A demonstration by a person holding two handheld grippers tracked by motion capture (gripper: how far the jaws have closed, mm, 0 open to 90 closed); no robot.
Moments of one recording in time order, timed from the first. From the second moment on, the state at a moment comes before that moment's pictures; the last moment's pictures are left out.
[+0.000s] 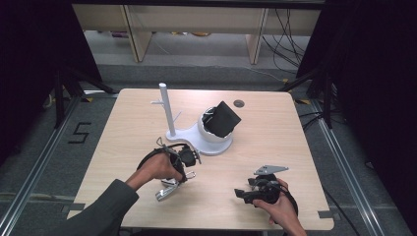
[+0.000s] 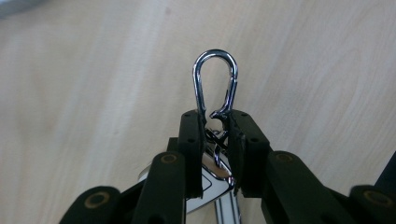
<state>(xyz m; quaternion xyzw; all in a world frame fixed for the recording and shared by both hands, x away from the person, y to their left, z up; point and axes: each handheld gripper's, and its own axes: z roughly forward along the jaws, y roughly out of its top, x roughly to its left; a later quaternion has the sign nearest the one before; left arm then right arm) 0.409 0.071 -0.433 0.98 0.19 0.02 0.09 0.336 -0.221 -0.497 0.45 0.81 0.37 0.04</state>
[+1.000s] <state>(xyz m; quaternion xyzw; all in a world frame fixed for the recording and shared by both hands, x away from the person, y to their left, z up) 0.447 0.162 -0.319 0.94 0.30 0.08 0.13 0.340 -0.224 -0.498 0.45 0.81 0.38 0.03</state>
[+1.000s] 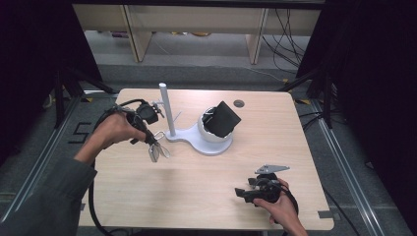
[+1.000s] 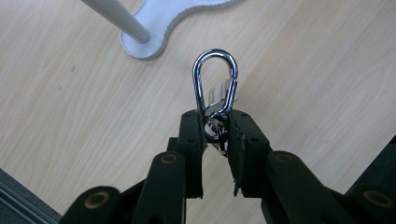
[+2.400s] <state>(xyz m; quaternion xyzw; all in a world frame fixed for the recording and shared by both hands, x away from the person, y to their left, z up) 0.518 0.181 -0.289 0.90 0.39 0.10 0.15 0.341 -0.223 -0.498 0.44 0.81 0.38 0.03</state>
